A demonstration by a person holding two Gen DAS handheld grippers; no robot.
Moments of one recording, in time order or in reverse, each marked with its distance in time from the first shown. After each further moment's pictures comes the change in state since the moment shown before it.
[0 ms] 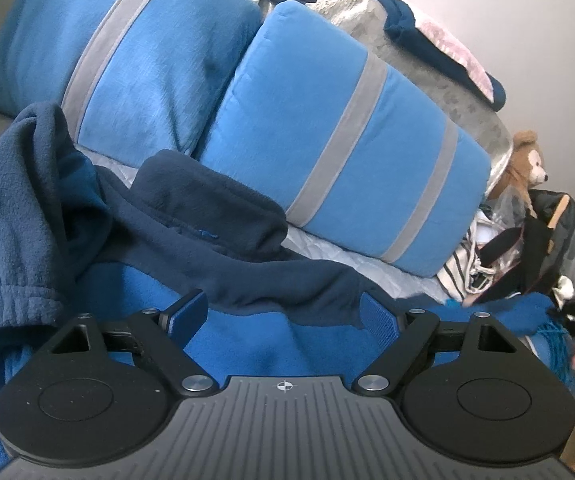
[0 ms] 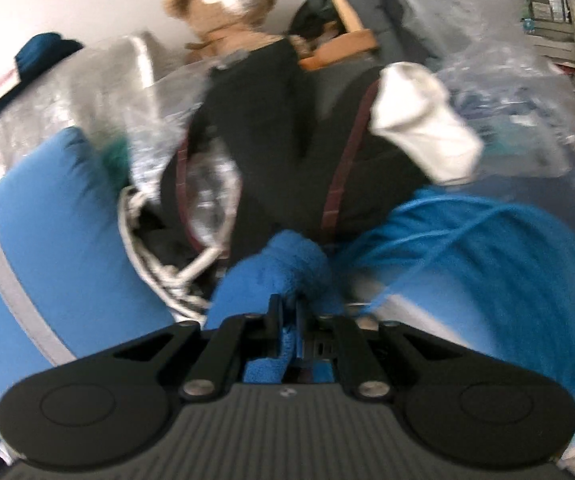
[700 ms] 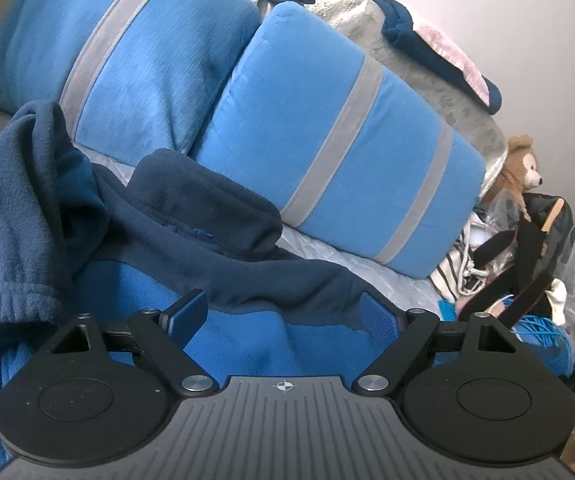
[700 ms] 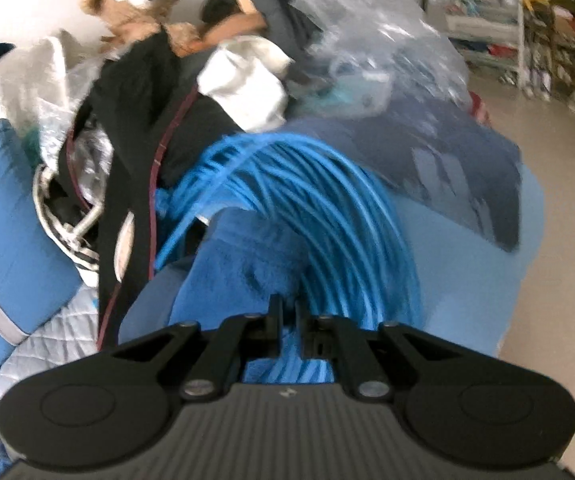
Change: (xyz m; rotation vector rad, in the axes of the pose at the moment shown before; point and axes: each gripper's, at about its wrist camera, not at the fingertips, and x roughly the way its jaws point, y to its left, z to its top) left arm -0.003 0.002 0.000 -0.014 0.008 -0.016; right arm -0.057 -0.105 -0.049 0.073 0.074 -0.173
